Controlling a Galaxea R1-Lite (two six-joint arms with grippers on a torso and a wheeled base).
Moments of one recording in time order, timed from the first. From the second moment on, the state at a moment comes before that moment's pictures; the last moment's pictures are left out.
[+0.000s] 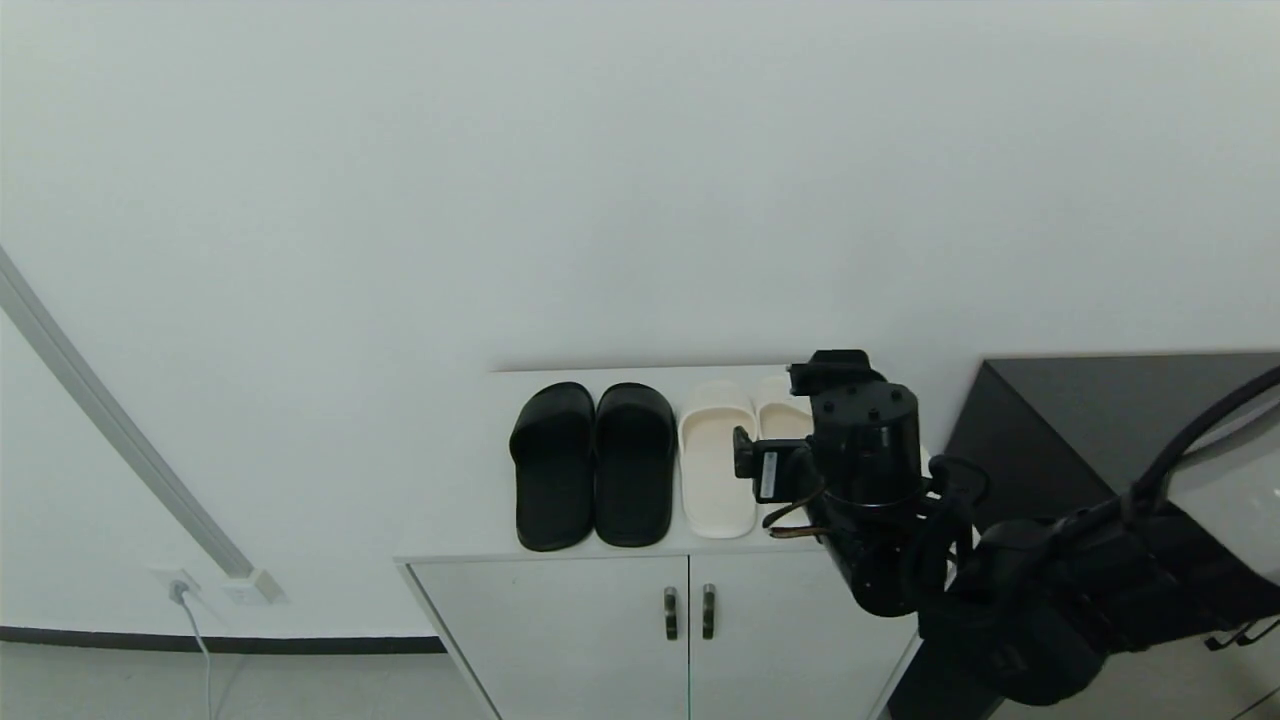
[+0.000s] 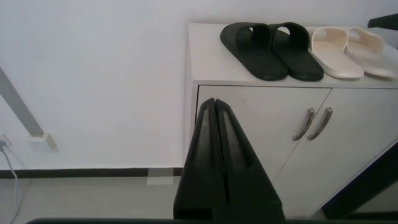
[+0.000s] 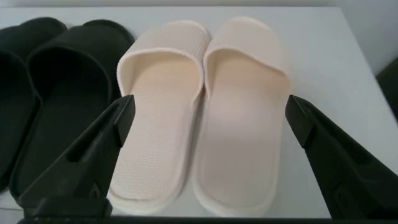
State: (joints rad) left arm 0.00 0.00 0.00 0.00 0.01 -0.06; right arm 0.80 1.99 -0.97 -0.81 -0.68 0.22
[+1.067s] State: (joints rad) left arm 0.00 0.00 0.00 0.00 0.01 -0.06; right arm 0.69 2.30 -1.30 -0.77 -0.58 0.21
